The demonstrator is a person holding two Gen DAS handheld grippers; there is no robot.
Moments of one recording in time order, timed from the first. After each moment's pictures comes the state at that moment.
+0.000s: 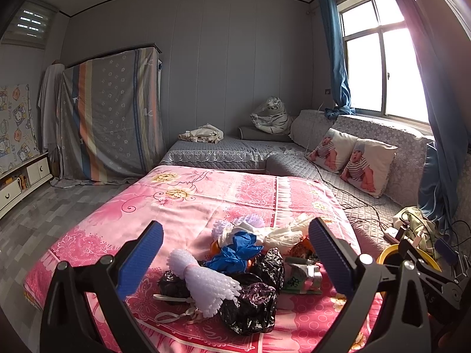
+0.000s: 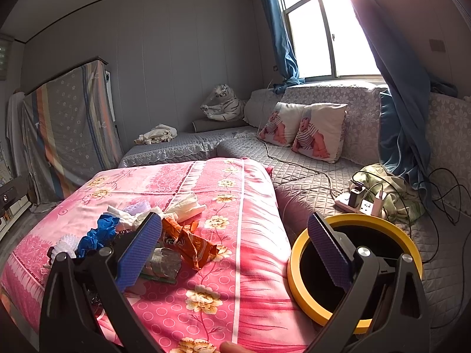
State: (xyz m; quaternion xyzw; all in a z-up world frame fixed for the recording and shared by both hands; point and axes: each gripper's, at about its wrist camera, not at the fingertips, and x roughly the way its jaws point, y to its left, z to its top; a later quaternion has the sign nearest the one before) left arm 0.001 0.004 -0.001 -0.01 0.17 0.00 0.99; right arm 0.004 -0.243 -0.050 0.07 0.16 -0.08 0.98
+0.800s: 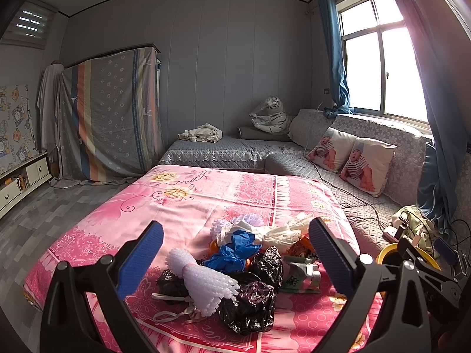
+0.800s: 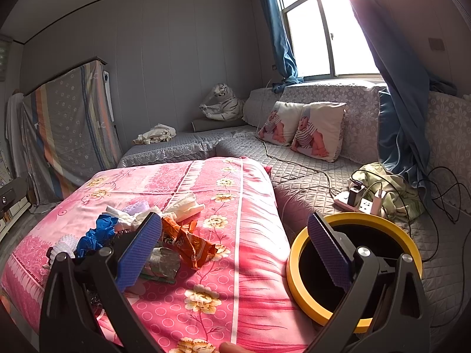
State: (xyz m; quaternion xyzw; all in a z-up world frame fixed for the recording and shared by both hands) left arm 0.001 0.002 0.001 -0.01 0.17 0.00 0.99; right arm 0.004 -0.242 -0.051 0.07 0.16 -0.08 0.98
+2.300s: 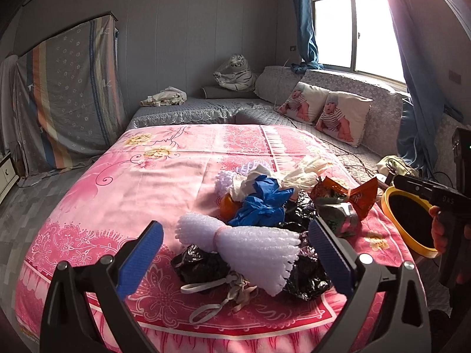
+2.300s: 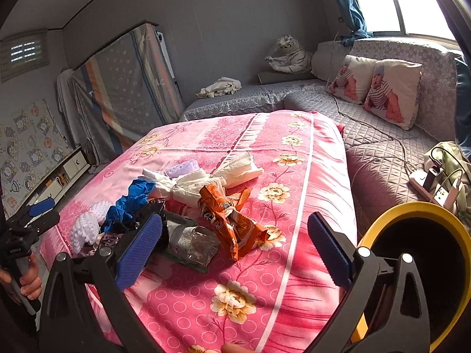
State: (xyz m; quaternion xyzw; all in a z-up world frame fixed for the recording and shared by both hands) left arm 0.053 0.075 -0.066 0.03 0.27 -0.10 0.96; right arm 0.091 -0.251 -0.080 0.08 0.28 0.12 0.95
